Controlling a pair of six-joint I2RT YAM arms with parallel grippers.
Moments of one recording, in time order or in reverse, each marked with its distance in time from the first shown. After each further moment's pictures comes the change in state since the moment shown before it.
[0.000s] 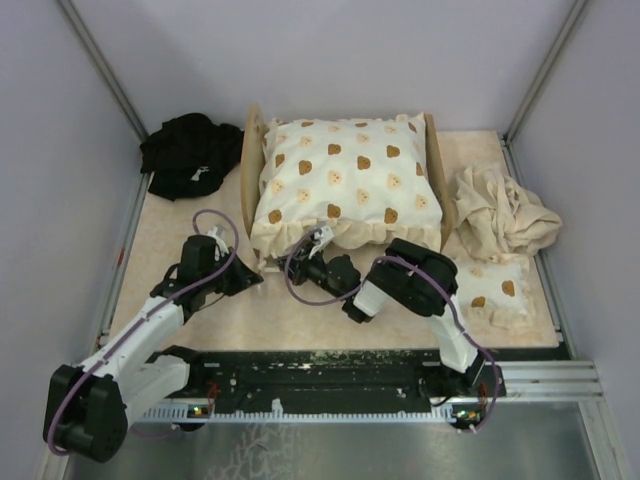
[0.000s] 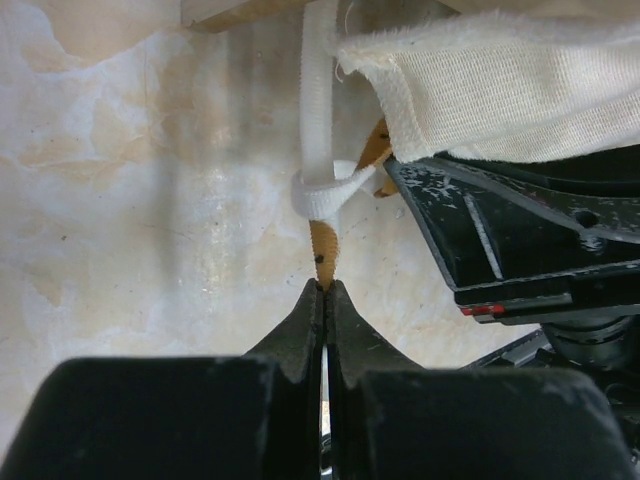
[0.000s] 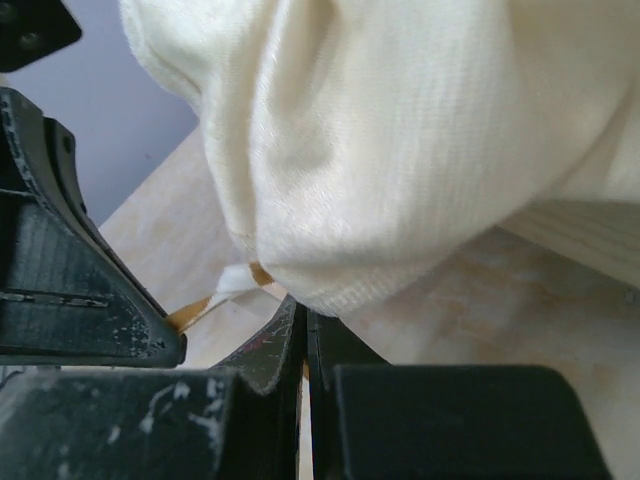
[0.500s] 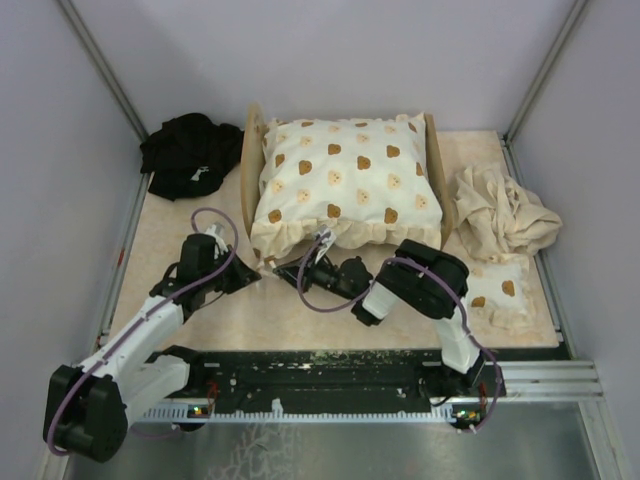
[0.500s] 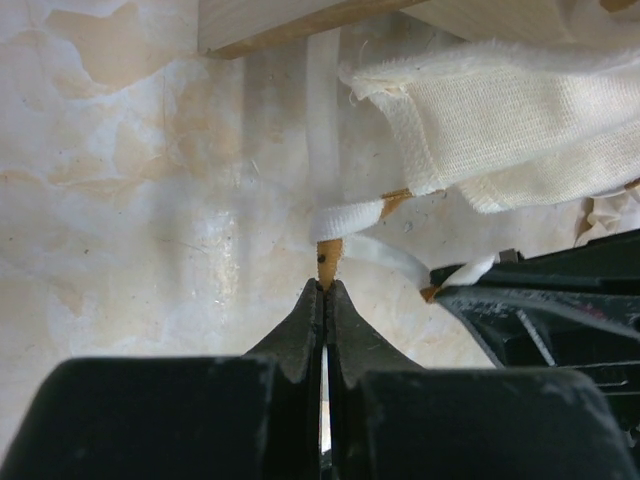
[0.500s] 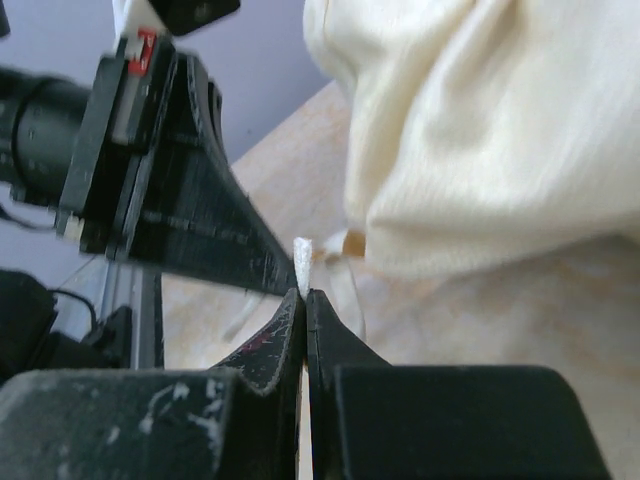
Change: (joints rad) left arm 0.000 0.000 0.013 -0.001 -0.041 0.023; right arm -0.013 -0.073 -0.122 0.101 -0.206 0.045
